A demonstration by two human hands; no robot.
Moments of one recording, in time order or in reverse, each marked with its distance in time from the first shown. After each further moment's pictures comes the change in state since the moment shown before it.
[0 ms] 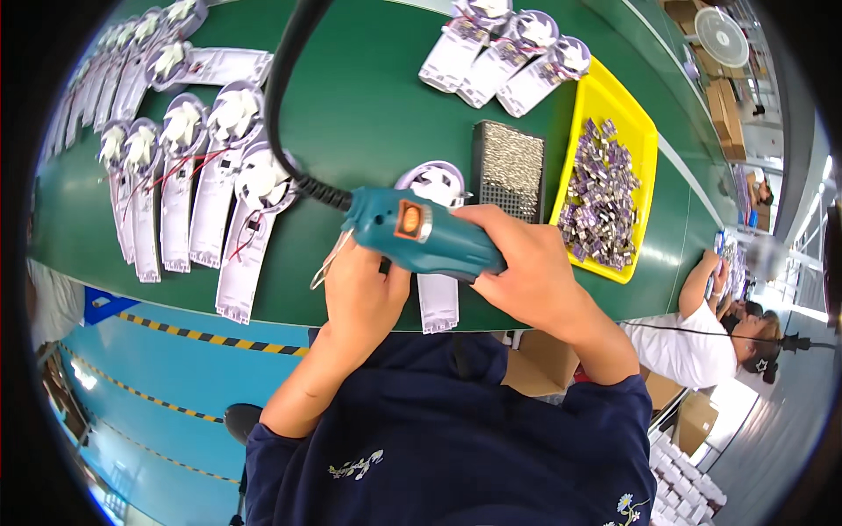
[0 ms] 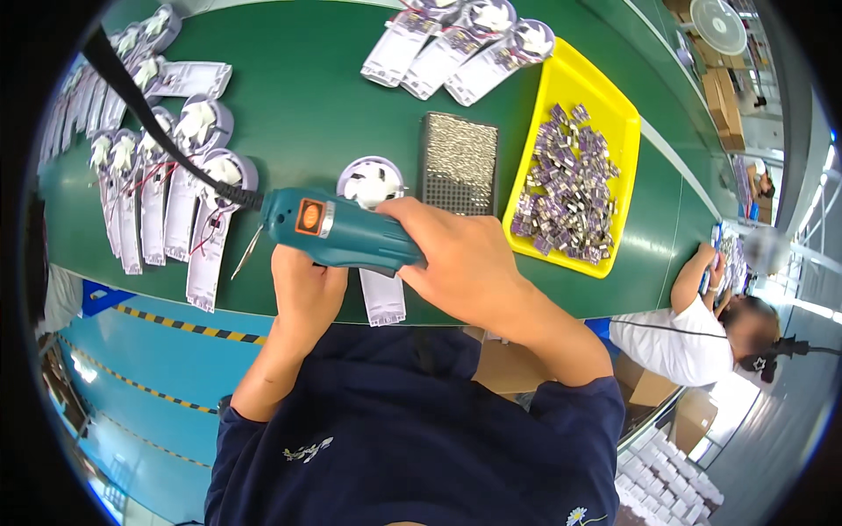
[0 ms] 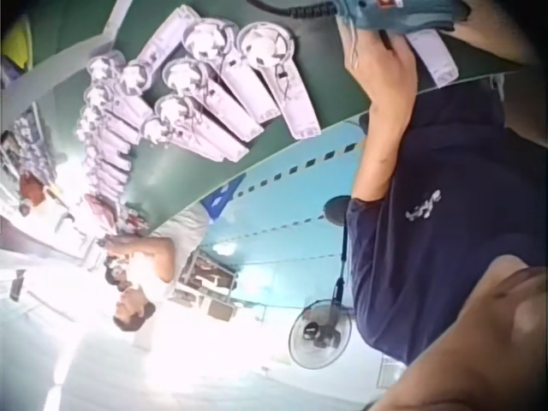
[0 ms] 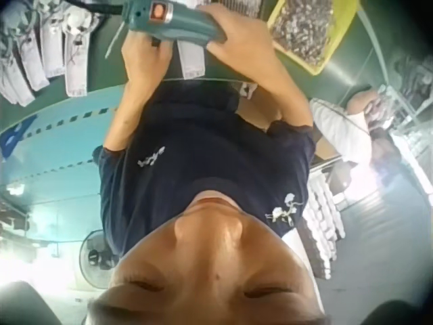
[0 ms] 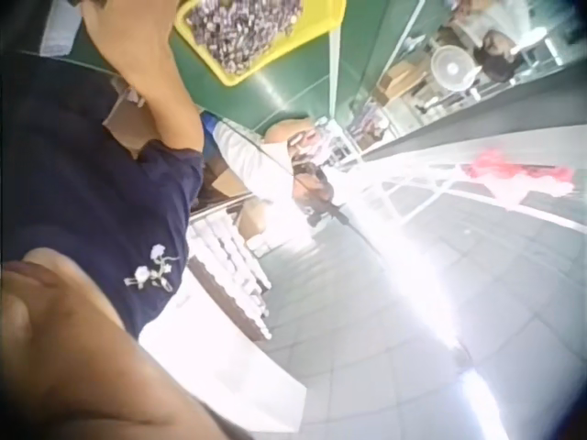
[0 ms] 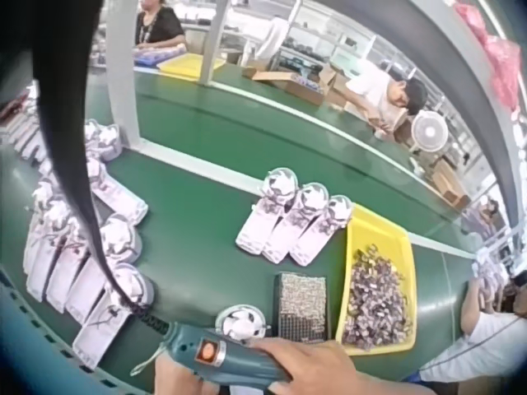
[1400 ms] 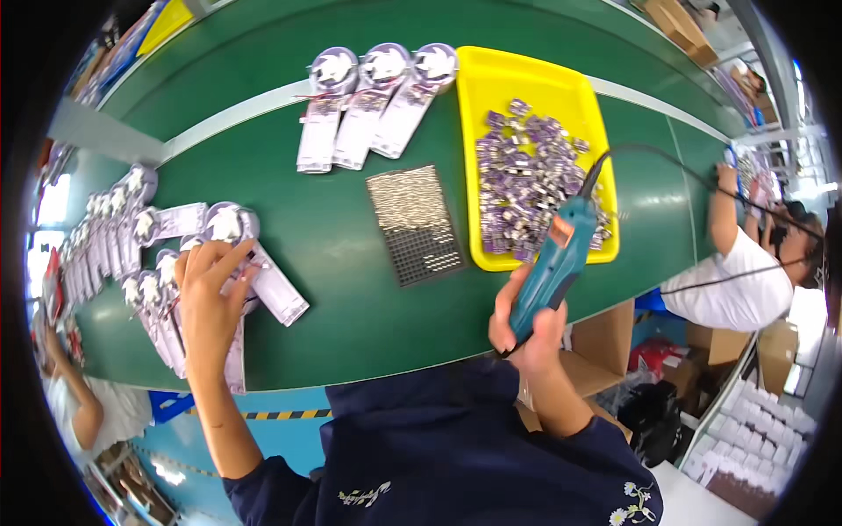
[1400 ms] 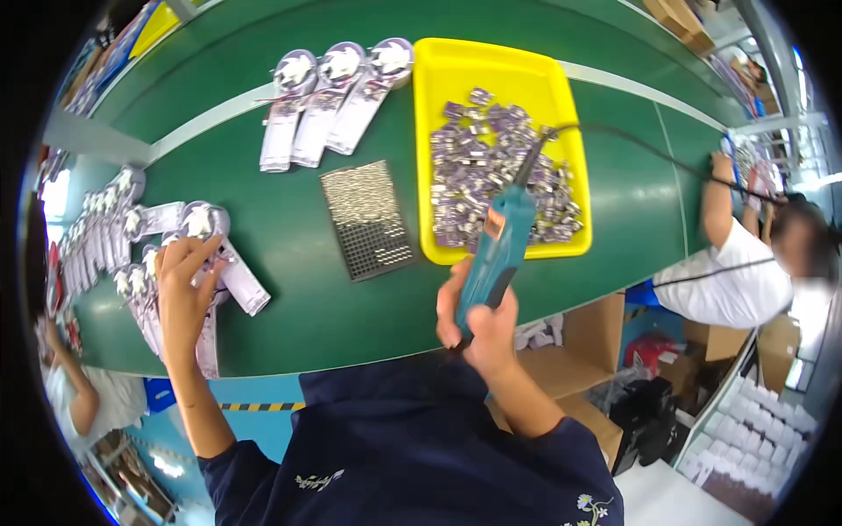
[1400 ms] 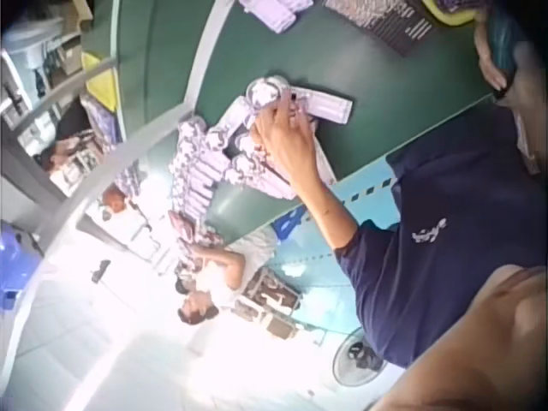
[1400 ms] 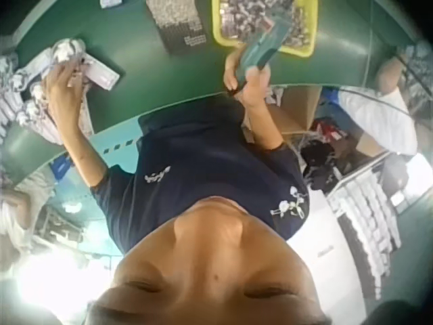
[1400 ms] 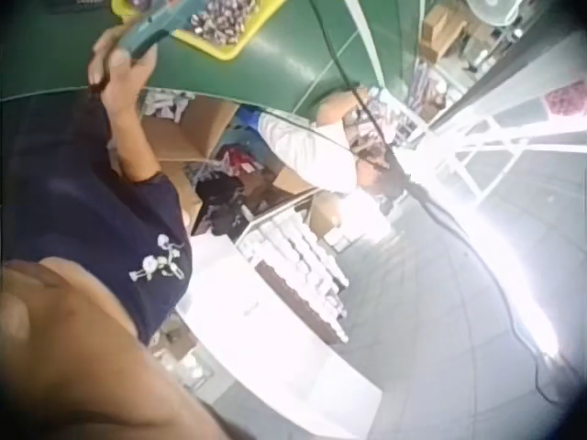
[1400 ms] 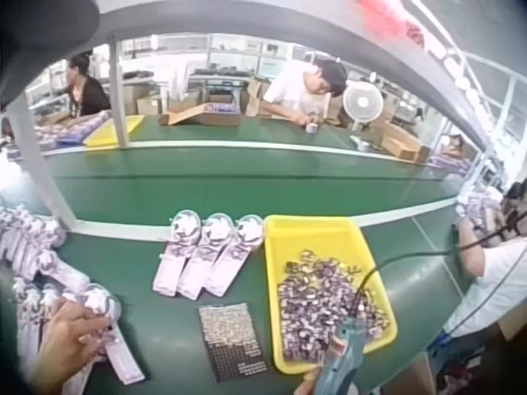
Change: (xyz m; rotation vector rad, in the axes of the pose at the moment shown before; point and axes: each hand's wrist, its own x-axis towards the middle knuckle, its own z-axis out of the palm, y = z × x) left_hand 0.104 0.028 -0.106 0.791 -0.240 0.281; right_hand -0.107 0.046 0.043 1.507 0.770 0.164
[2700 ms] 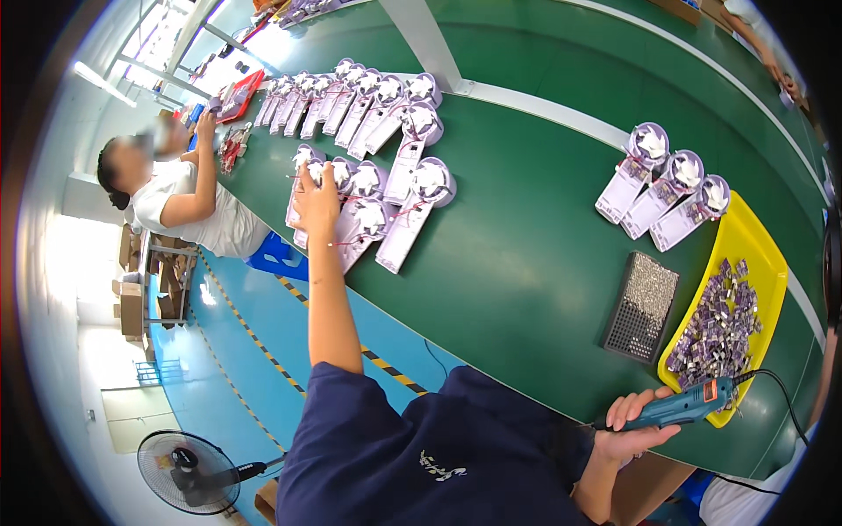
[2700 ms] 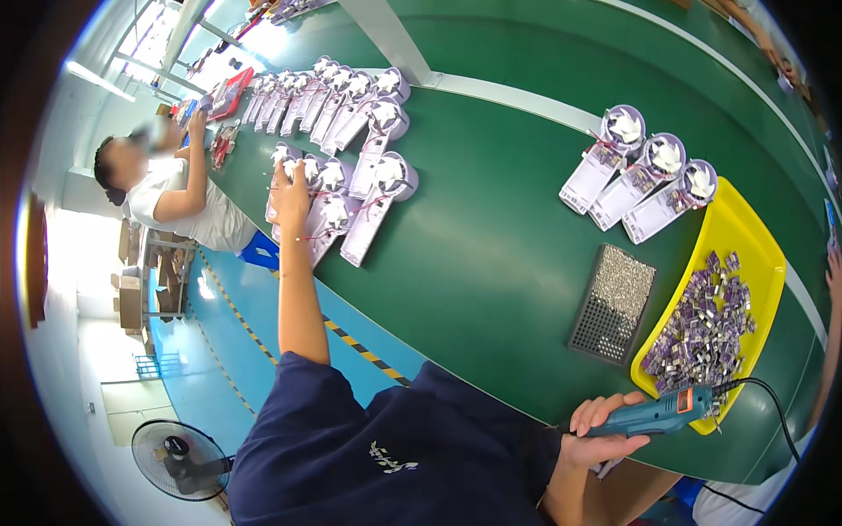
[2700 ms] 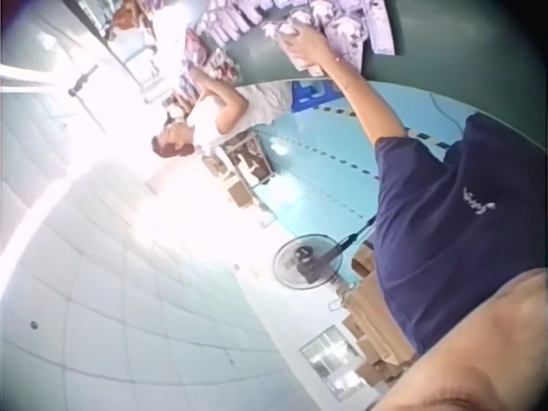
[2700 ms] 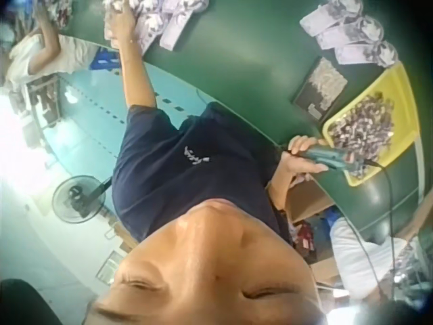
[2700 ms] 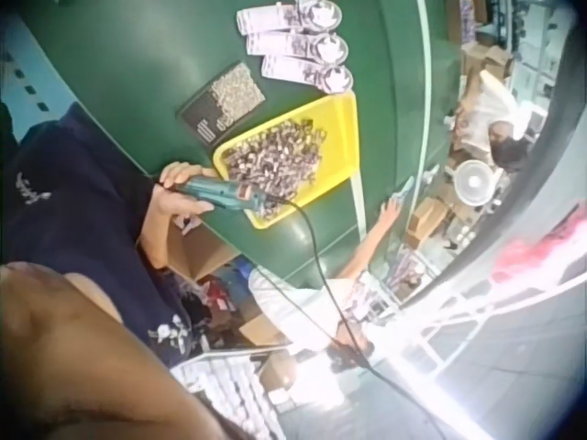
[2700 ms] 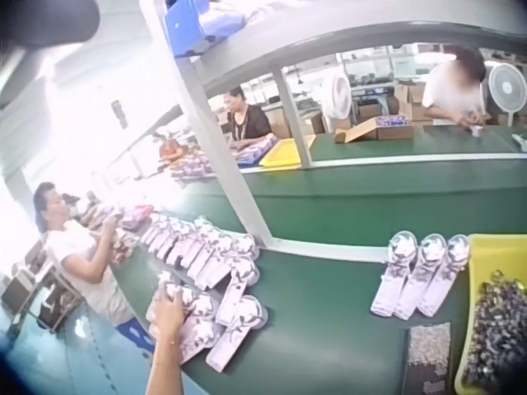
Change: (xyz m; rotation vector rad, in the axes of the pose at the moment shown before) left_hand -0.080 -0.230 0.005 0.185 0.482 -1.332; right_hand -0.012 0.044 -0.001 0.140 0.114 -0.120
